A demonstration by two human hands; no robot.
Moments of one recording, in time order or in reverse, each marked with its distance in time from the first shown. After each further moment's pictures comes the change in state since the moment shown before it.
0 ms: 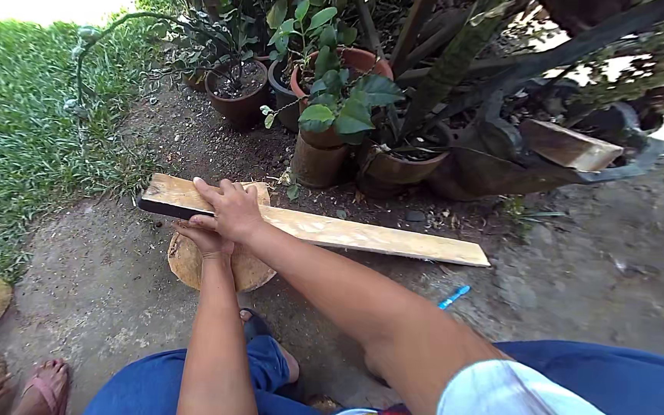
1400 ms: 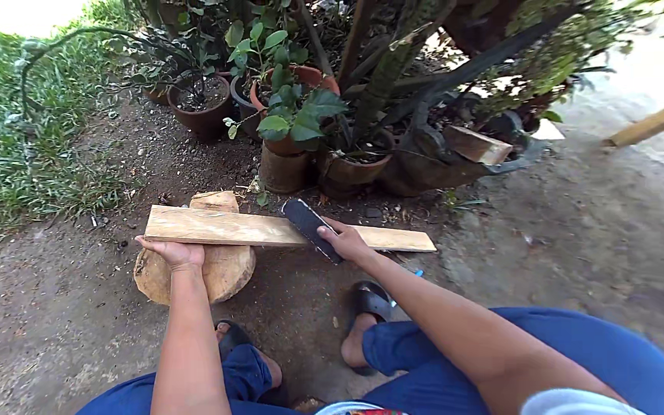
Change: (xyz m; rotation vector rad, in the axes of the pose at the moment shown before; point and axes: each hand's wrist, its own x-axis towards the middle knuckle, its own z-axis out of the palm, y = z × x) left_hand 0.000 0.003 0.009 -0.036 0.139 -0.047; right_hand -0.182 0.201 -0.061 0.572 0.088 0.758
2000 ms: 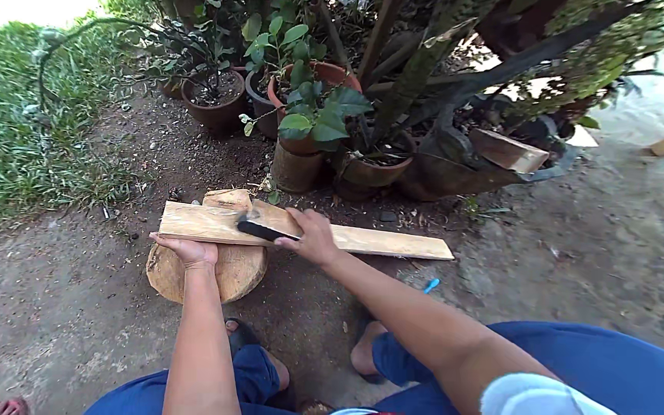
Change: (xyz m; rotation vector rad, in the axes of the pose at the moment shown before) left_hand 0.001 -0.001 0.001 0.029 0.032 -0.008; right_hand 0.015 -0.053 0.082 -0.491 0.131 -0.556
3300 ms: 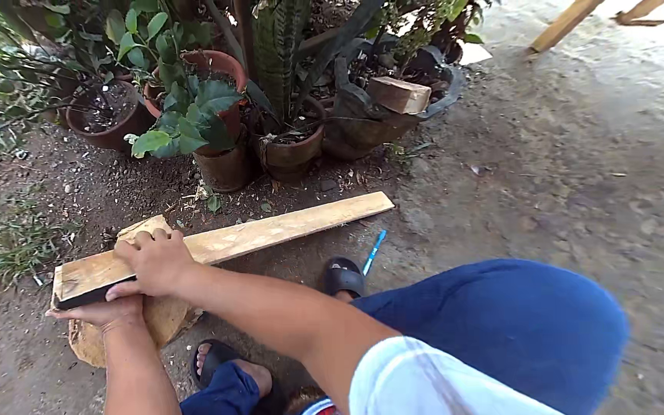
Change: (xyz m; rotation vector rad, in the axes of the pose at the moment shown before) left_hand 0.001 -0.006 -0.004 0.082 -0.041 0.110; right_hand 0.054 -0.109 0.011 0.090 -0.335 -0.114
